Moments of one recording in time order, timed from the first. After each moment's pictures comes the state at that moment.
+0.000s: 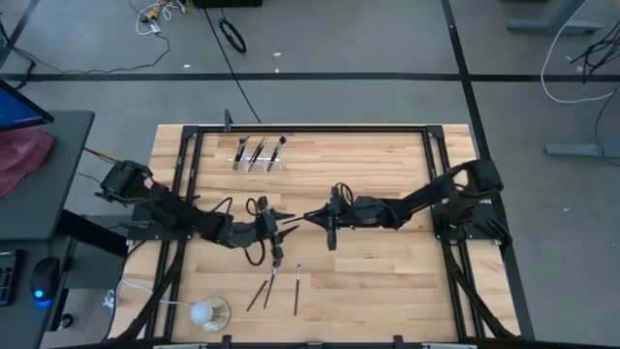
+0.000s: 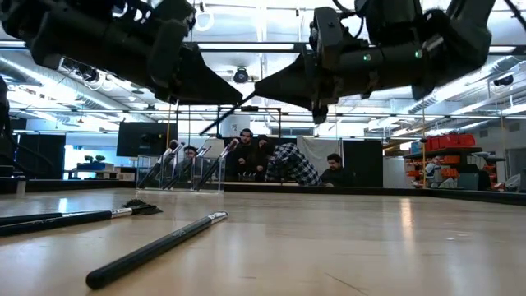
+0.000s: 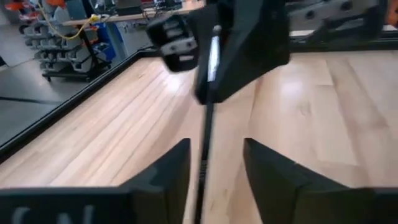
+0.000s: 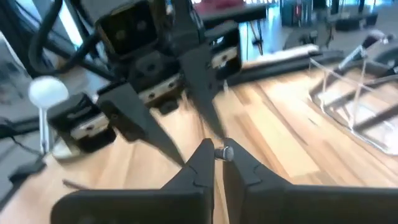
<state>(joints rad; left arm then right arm) -0.36 1.56 0.53 0.73 -0.71 -0.08 0.13 1.77 0.70 0.93 0.18 0.23</state>
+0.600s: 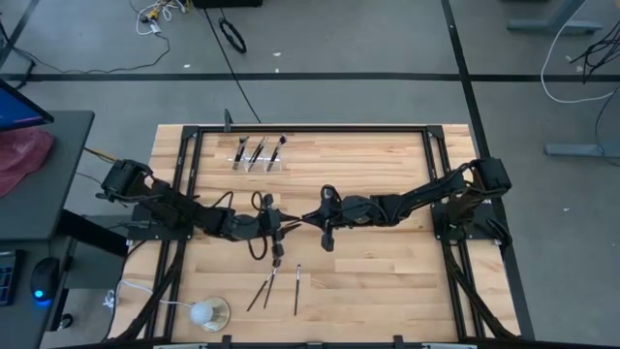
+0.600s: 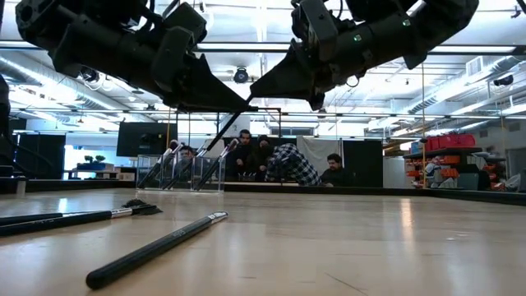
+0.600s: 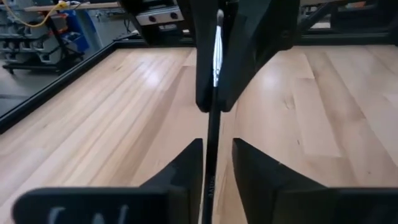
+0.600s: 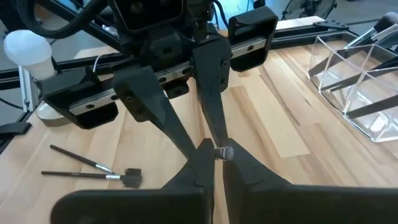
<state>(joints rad) -0.29 1.56 0.53 0.72 -0.53 -0.09 0.13 1.70 0.85 0.49 0.18 0.18</state>
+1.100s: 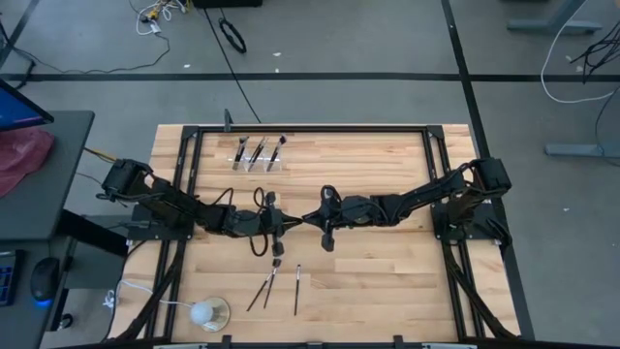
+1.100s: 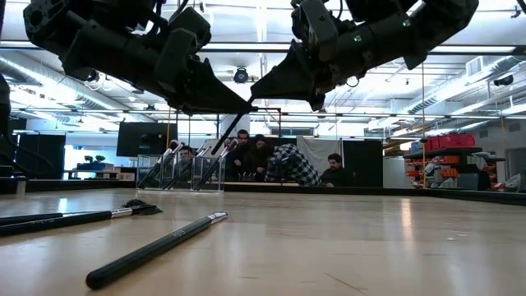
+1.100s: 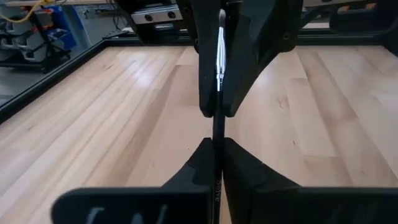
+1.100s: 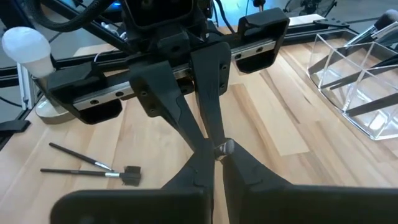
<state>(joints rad) -0.24 1.56 0.53 0.73 -0.44 -0.08 0.14 1.70 0.85 0.49 0.17 0.18</state>
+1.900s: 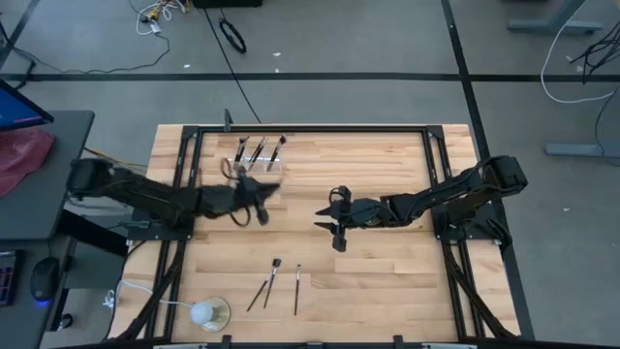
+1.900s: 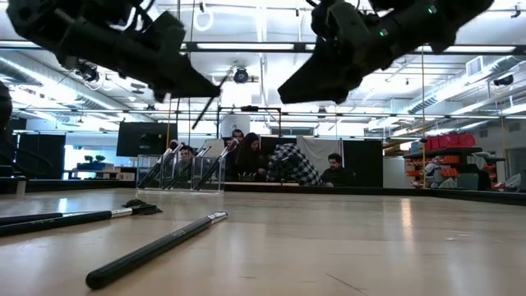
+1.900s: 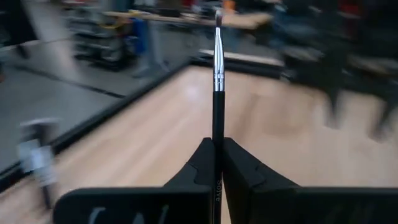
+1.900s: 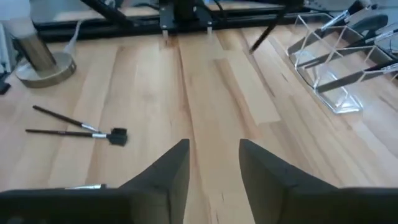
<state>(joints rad) -0.09 1.20 0.38 0.60 -0.55 -0.14 0.17 1.57 0.80 0.30 0.25 0.15</state>
